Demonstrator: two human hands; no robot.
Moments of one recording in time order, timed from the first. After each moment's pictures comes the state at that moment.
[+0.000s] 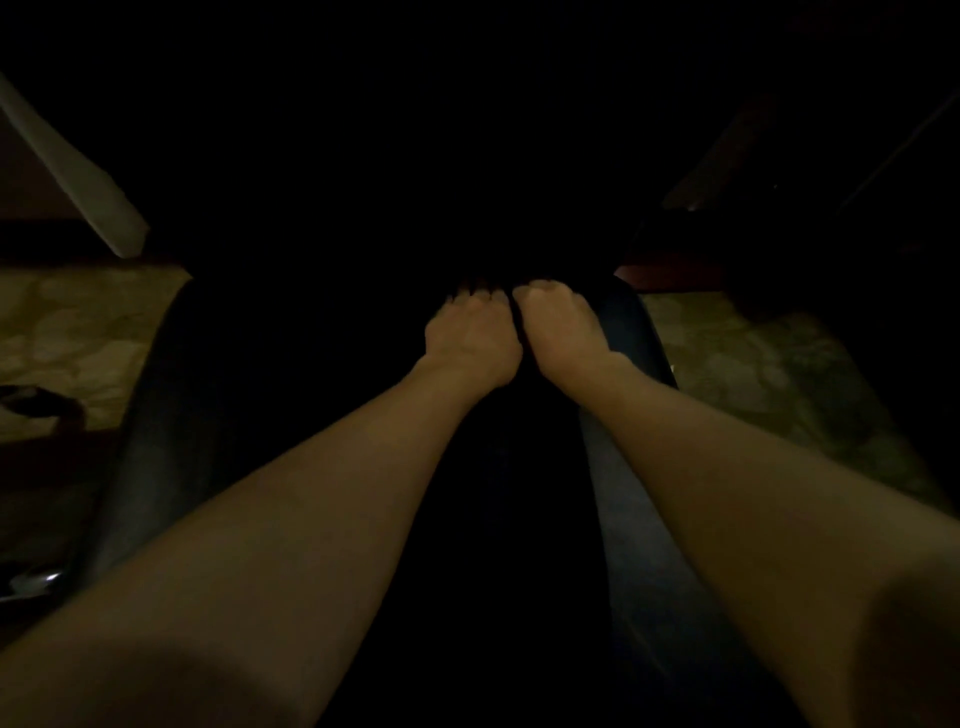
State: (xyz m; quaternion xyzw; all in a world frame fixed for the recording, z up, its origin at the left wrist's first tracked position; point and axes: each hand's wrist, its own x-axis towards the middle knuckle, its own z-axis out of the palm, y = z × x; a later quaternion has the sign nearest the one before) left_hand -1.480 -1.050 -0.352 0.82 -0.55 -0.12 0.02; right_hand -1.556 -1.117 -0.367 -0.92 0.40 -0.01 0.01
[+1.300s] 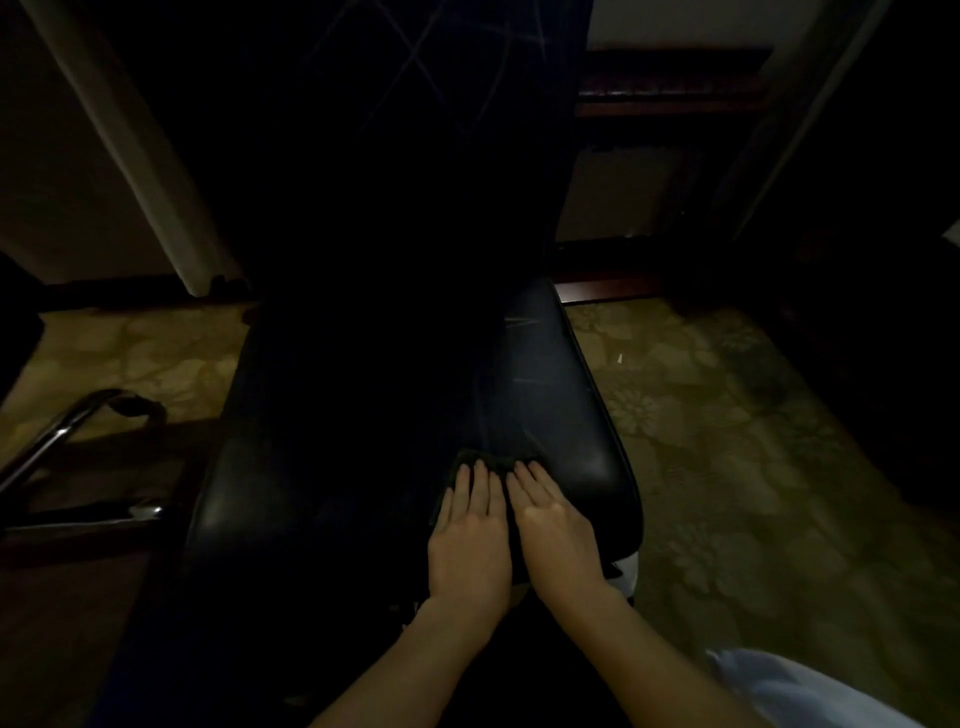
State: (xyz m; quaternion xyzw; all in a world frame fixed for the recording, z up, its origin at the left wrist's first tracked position) left_hand -1.686 -0.751 -0.327 0.80 -0.58 -0.12 0.05; right_hand -1.772 -0.813 -0.360 -0.90 0.42 -0.06 0.08
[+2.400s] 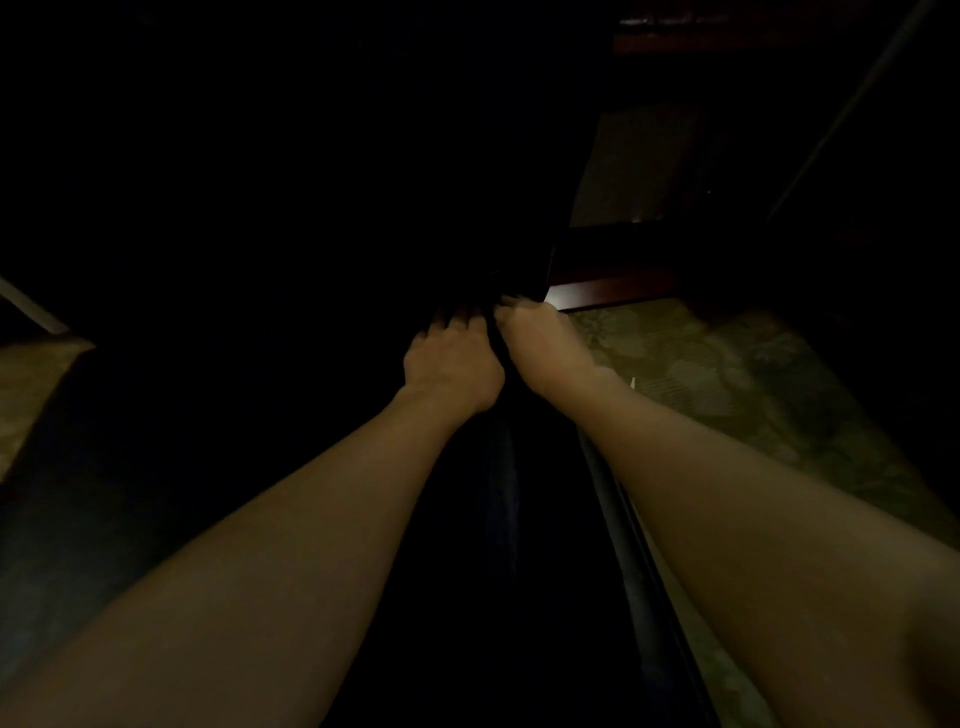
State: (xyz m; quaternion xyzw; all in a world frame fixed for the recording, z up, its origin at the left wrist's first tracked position) left_hand -1.534 -1.113 -0.363 0.82 -0.56 -0.12 0.01; right_hand -1.620 -1.194 -0.384 -0.92 0.38 -0.06 0.03
